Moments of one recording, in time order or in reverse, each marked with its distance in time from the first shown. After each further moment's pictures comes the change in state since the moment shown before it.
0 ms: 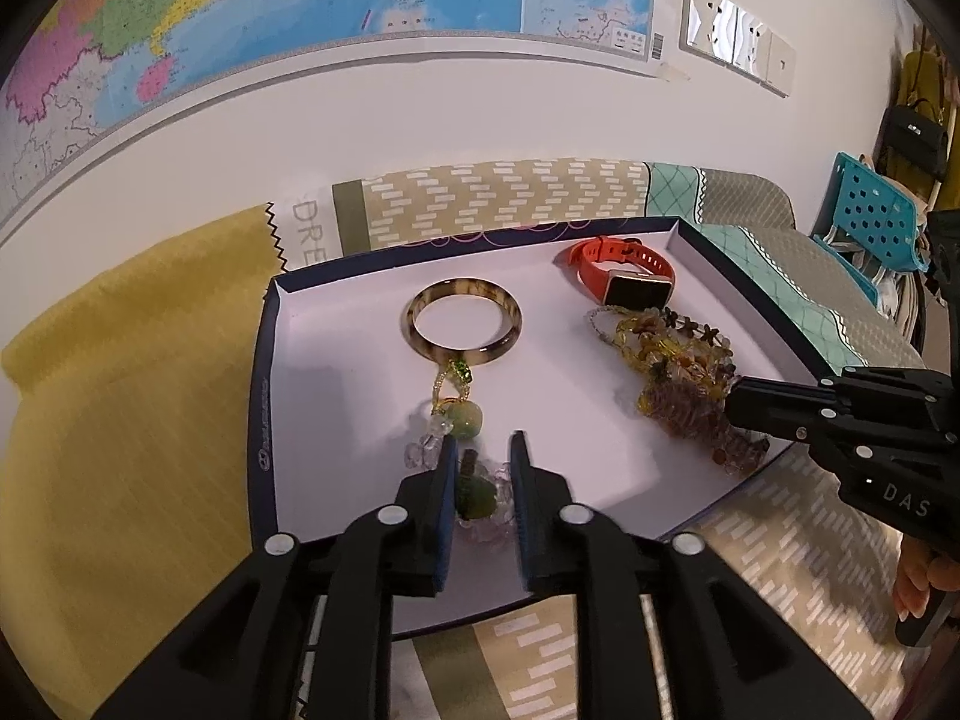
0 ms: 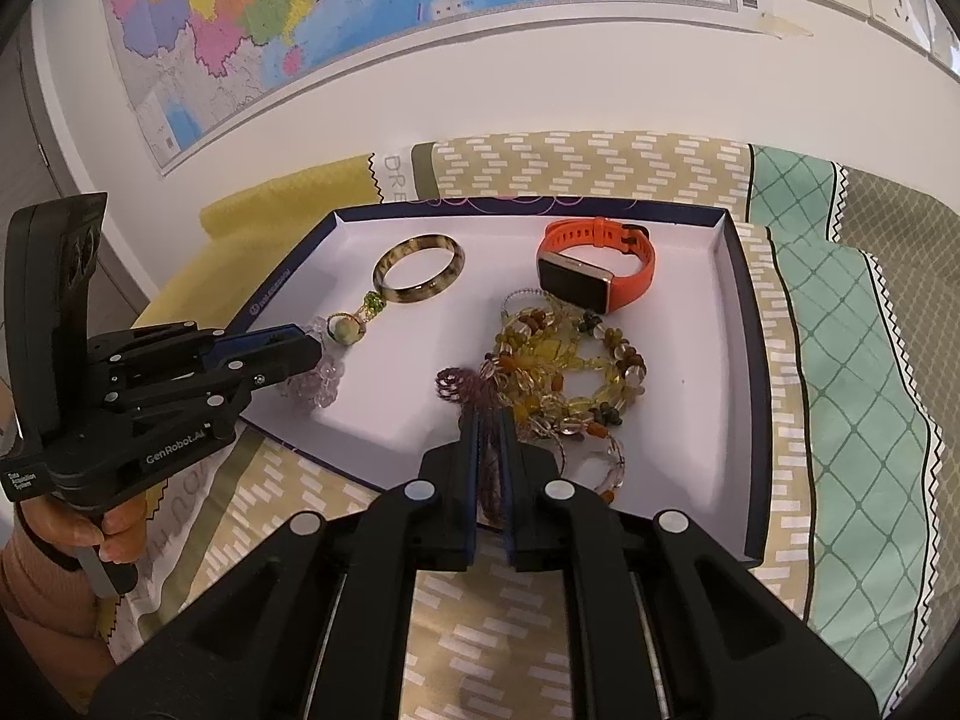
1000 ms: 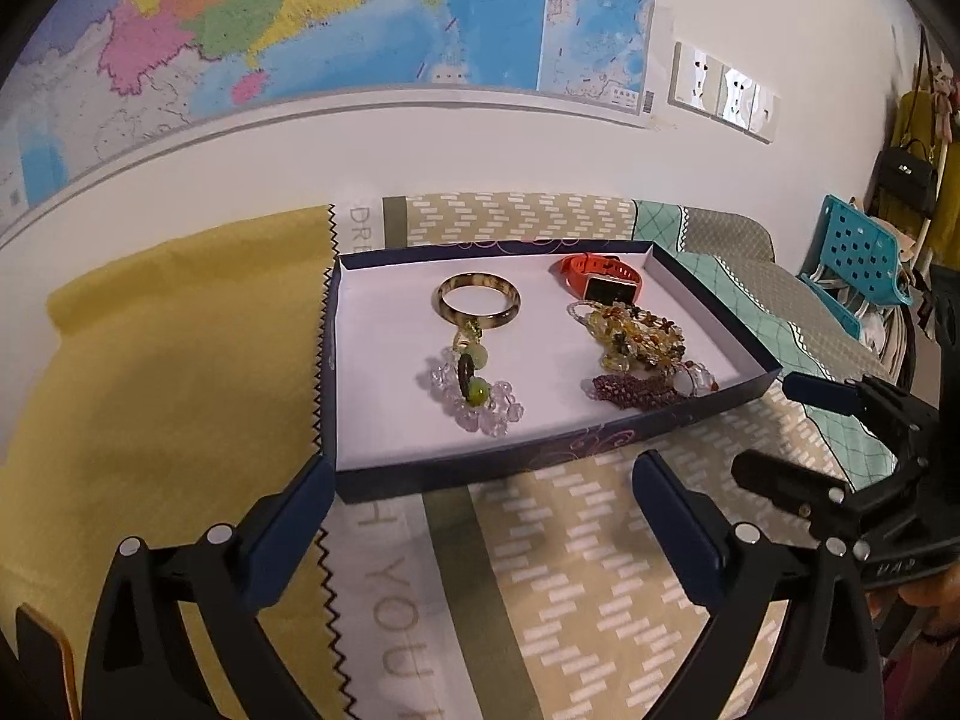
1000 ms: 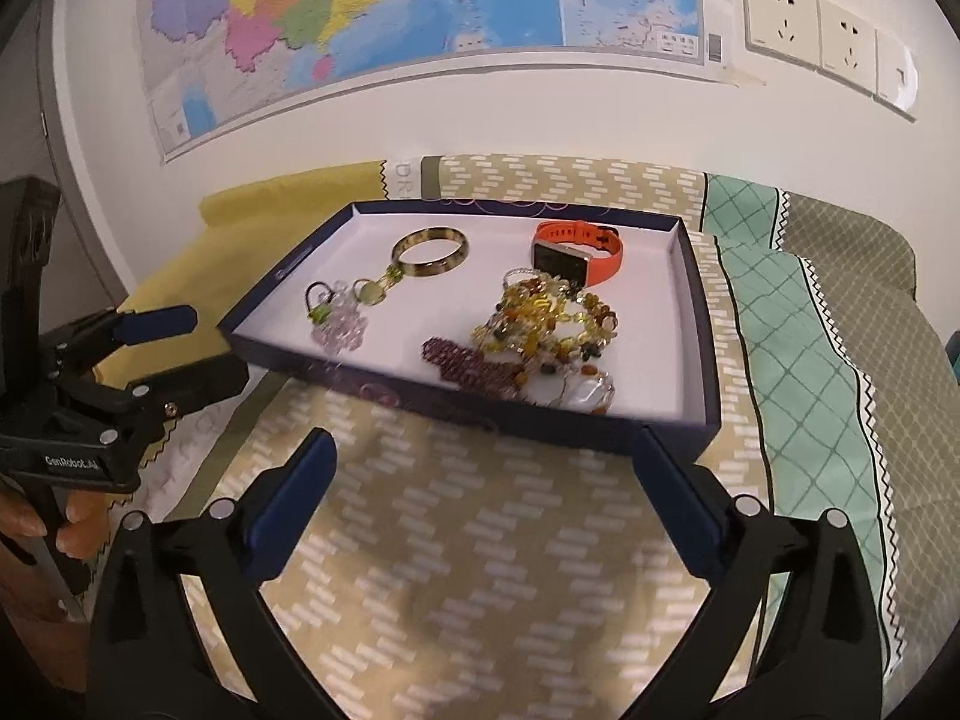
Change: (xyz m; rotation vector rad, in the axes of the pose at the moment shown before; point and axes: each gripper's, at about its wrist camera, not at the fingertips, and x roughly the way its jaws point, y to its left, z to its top) left arm -0.071 -0.003 -0.051 -0.079 -0.107 0.023; right arm -0.047 0.033 -0.049 -0.060 -0.087 -0.107
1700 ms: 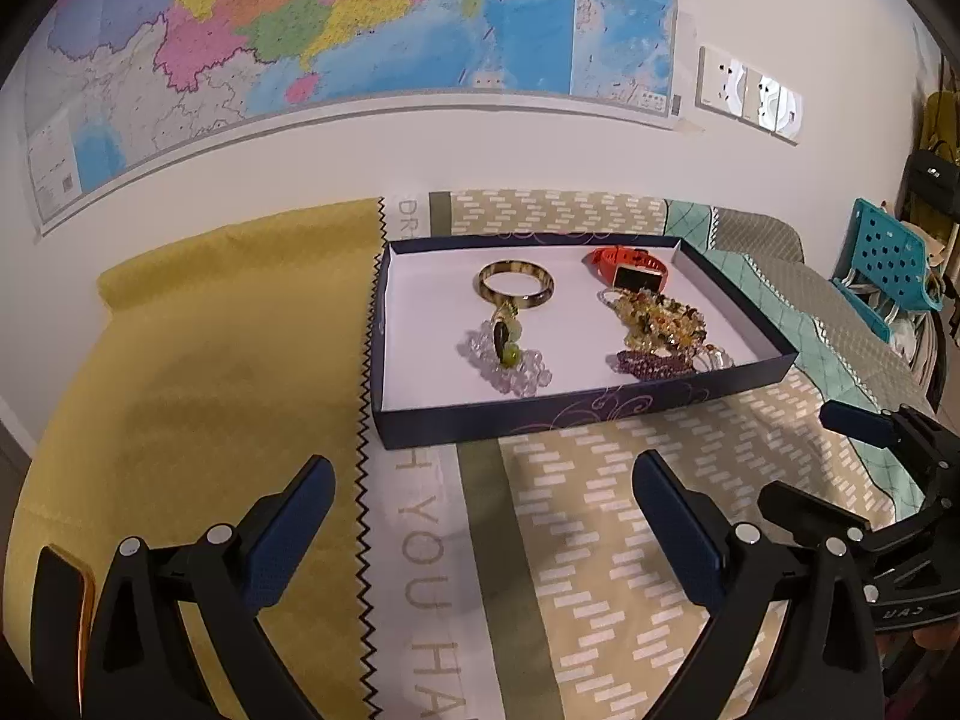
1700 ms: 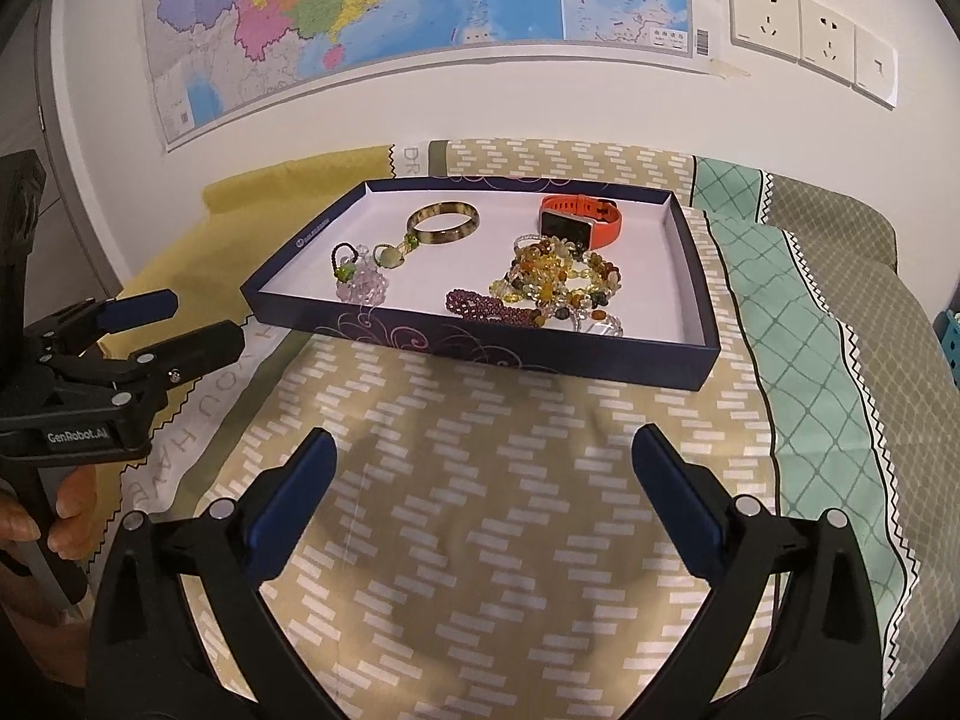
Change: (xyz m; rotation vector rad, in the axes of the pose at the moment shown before) left arm -0.022 -0.002 -0.020 -0.029 -0.005 0.109; right arm -0.017 0.014 -0.025 0.006 0.012 -0.020
